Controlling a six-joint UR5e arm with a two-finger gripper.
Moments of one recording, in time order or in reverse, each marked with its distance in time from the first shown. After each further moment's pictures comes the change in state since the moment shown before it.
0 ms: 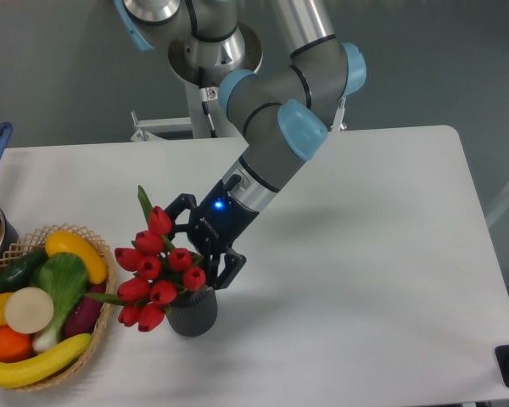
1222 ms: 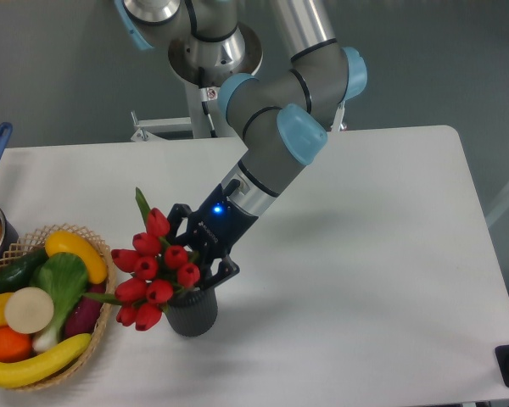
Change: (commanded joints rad) arm -0.005 -0.008 0.018 -0.002 -0.008 -0.044
